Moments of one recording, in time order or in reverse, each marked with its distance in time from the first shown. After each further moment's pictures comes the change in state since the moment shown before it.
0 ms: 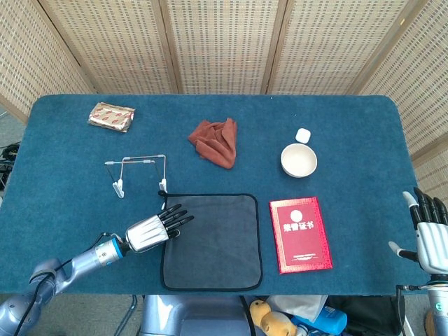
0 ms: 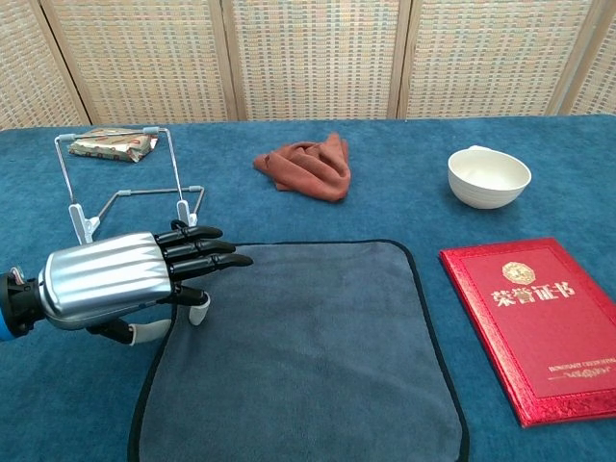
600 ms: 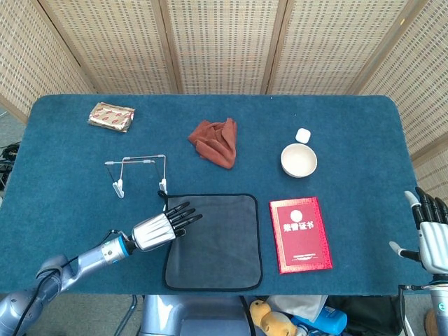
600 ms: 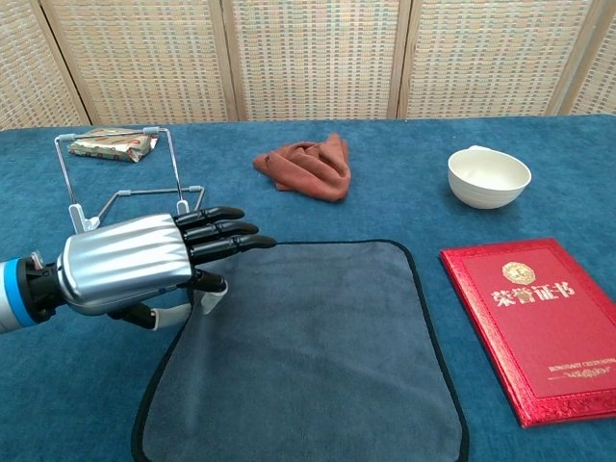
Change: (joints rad) left arm -0.058 0.009 -0.025 -0.084 -0.010 0.020 0.066; right arm 0.000 0.021 0.001 -0.013 0.005 -0.011 0.039
